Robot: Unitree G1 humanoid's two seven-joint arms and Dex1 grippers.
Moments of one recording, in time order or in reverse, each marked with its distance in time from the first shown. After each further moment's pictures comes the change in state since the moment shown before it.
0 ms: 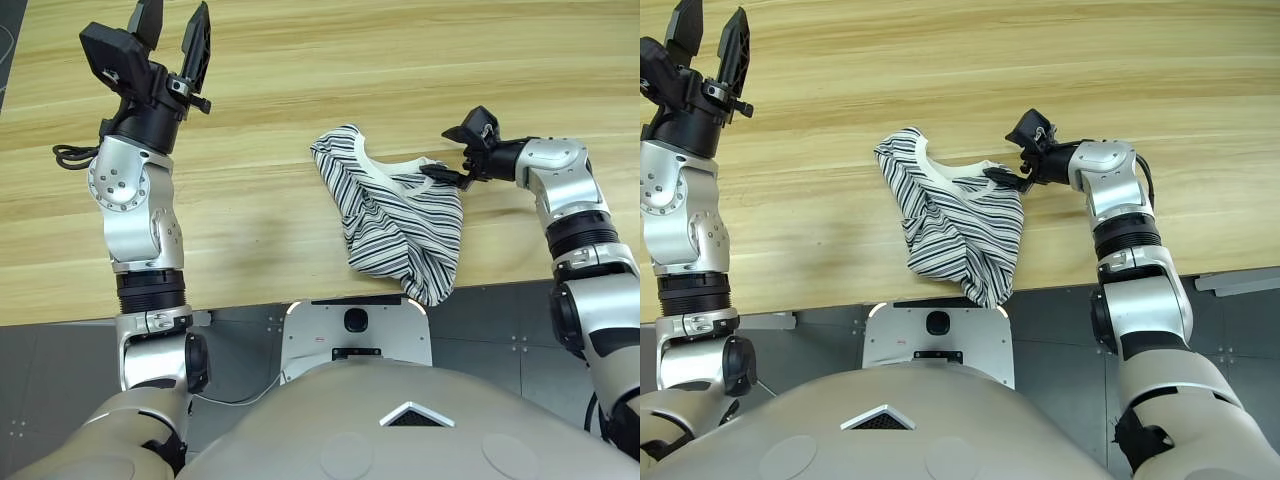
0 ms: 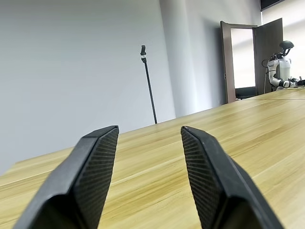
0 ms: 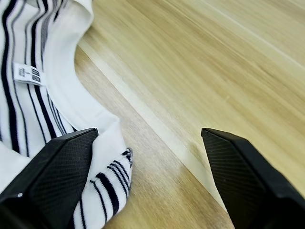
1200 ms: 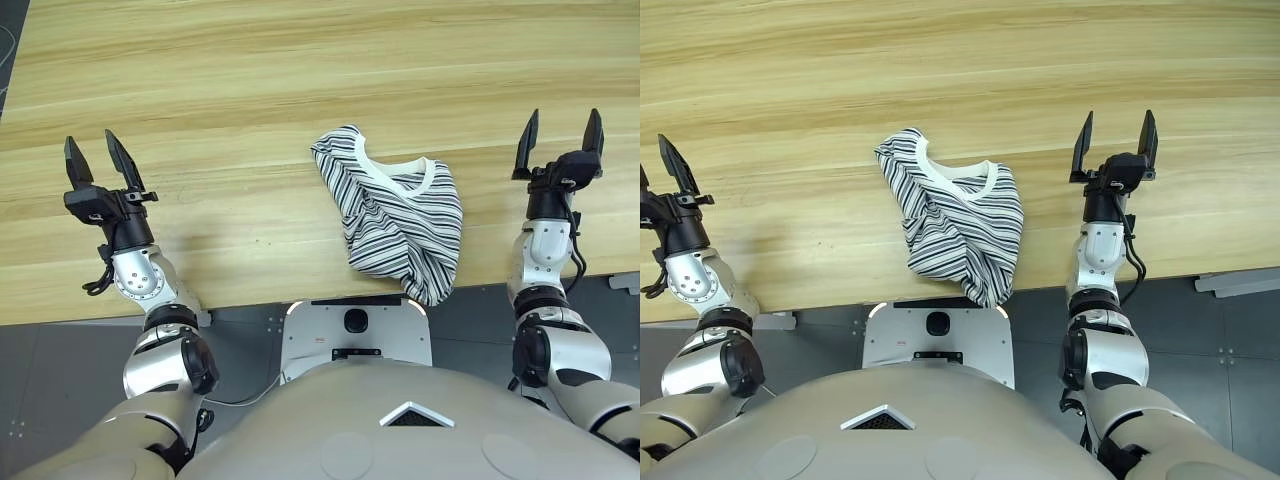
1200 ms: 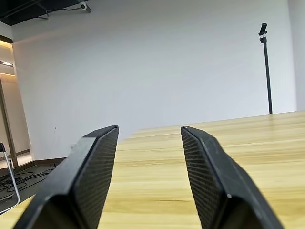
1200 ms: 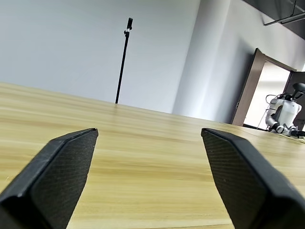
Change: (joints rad) left arm 0.035 -0.039 0.240 0.894 0.046 -0.944 0.144; right arm 0.296 0.172 -0.391 0.174 -0.001 -0.974 -0.859
